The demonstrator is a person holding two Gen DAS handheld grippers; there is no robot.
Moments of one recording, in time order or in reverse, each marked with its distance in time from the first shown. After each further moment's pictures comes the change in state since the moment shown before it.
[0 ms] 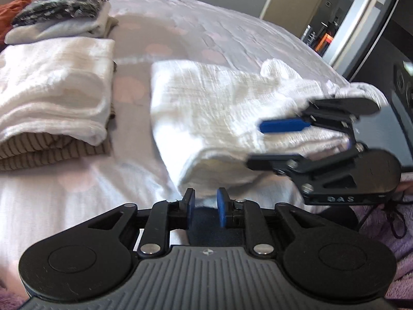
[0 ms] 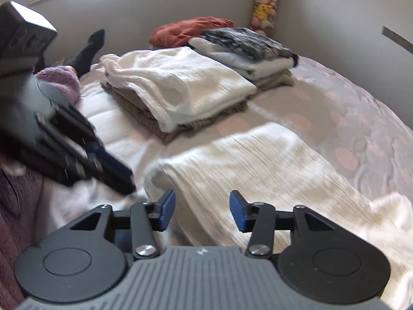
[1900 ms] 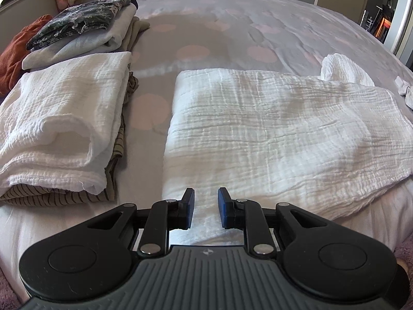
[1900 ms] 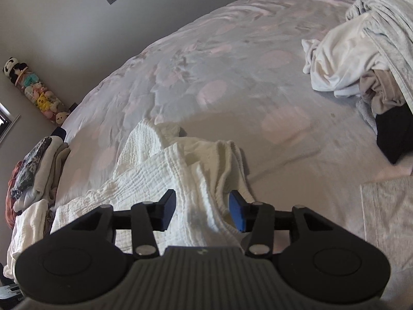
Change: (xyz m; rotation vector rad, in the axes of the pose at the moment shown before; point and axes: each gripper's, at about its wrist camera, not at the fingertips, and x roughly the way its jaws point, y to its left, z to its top) left arm 0.085 -0.047 0.052 -0.008 0.063 0.325; right arm -0.113 -0.262 -0.160 1.102 -0.114 -0.380
